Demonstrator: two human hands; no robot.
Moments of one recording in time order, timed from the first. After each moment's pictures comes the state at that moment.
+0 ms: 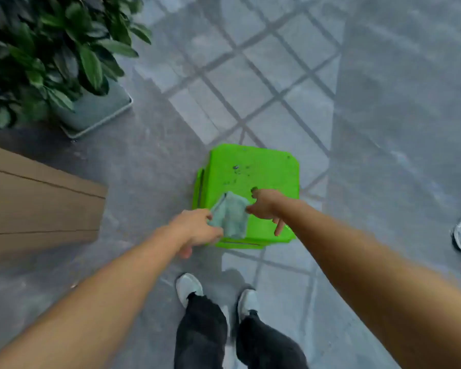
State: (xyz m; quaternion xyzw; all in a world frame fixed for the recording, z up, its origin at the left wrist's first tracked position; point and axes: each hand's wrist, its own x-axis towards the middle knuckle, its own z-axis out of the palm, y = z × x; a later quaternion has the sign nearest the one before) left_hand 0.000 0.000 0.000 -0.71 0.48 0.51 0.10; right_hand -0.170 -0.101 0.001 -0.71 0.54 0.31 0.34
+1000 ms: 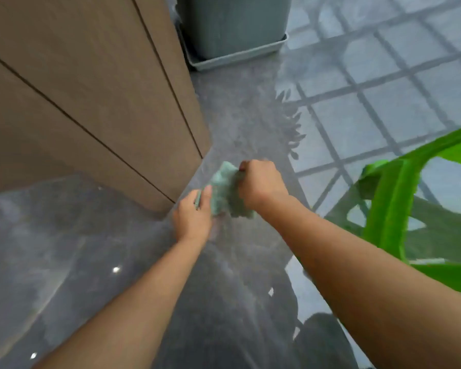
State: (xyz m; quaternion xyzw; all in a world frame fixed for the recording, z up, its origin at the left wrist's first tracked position) left_hand 0.272 0.150 -0.506 -0.91 0.13 0.17 -0.36; right_hand 0.201 0.018 -0.442 -0.86 0.41 0.07 0.29
